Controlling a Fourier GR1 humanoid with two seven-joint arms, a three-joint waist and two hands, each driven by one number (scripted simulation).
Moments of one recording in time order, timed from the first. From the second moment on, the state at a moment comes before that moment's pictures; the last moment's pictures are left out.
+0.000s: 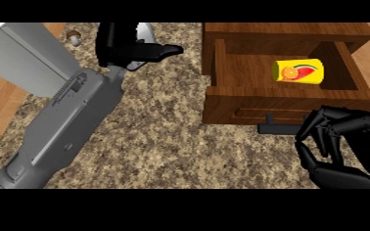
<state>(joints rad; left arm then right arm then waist) -0.85 0.31 -0.40 -1.08 0.81 0.41 -0.32 -0.04 -0.27 -0.05 -2.07 -0.08 0.38 0.15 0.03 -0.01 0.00</state>
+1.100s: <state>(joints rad) -0.24 0.55 -0.23 -1.47 0.84 0.15 -0.37 -0.19 -0.29 0.22 -1.57 0.66 0.20 -0.16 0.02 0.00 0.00</state>
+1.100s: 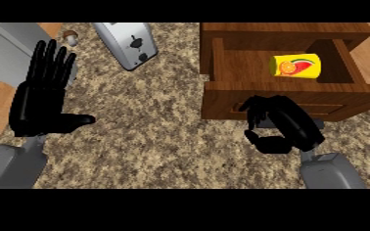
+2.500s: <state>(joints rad) -0.10 0.52 -0.04 -1.46 0.80 -0.11 -0.34 -0.86 -0.27 0.00 -0.40 0.78 0.06 -0.59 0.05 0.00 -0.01</state>
